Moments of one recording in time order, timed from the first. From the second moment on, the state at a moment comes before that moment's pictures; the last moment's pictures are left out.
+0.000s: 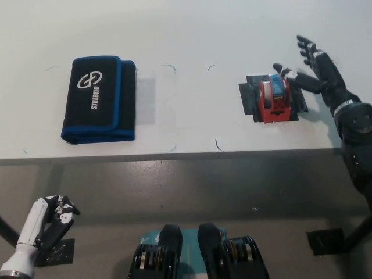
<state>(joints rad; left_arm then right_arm) -0.07 0.32 0.04 0.24 0.14 -0.25 -0.01 -0.94 -0.27 0.01 1.11 -0.11 -0.25 0.08</state>
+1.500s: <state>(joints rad) -0.05 0.32 0.04 0.24 0.15 -0.25 -0.01 -0.97 -0.19 0.04 1.34 -0.07 -0.34 0.01</state>
